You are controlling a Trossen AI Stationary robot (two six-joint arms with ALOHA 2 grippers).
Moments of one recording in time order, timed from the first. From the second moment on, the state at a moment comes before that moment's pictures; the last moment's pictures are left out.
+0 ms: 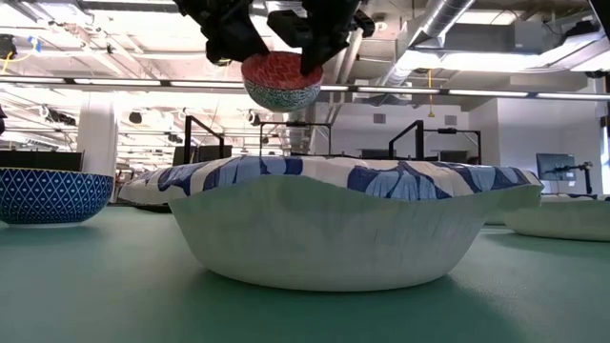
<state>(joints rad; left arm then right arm) 0.27 1.24 1.15 -0.45 -0.04 -0.04 0.06 1.95 1.85 -0.82 0.95 0.34</state>
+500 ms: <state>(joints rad) 0.28 1.30 1.15 -0.43 -0.21 -0.04 0.06 1.95 1.89 -0.74 0.98 0.22</state>
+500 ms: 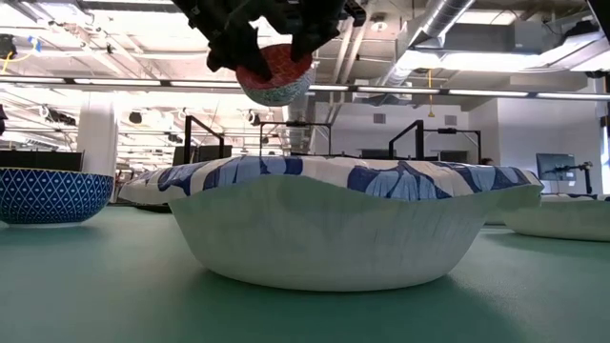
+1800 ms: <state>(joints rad) 0.75 1.79 1.61 -0.79 -0.07 0.22 -0.15 1.72 2.03 -1.24 0.74 0.45</state>
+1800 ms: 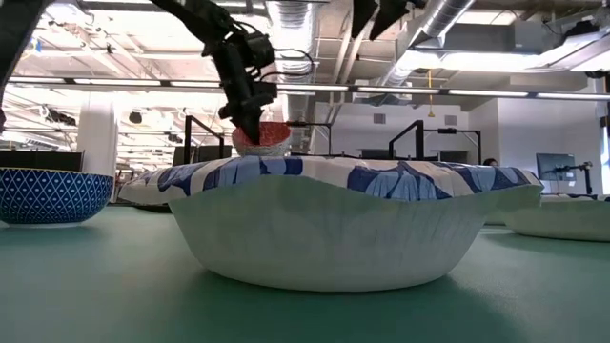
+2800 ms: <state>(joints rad) 0.82 1.92 1.70 -0.99 0.12 0.28 -0.21 1.72 2.03 -1.24 0.74 0.44</state>
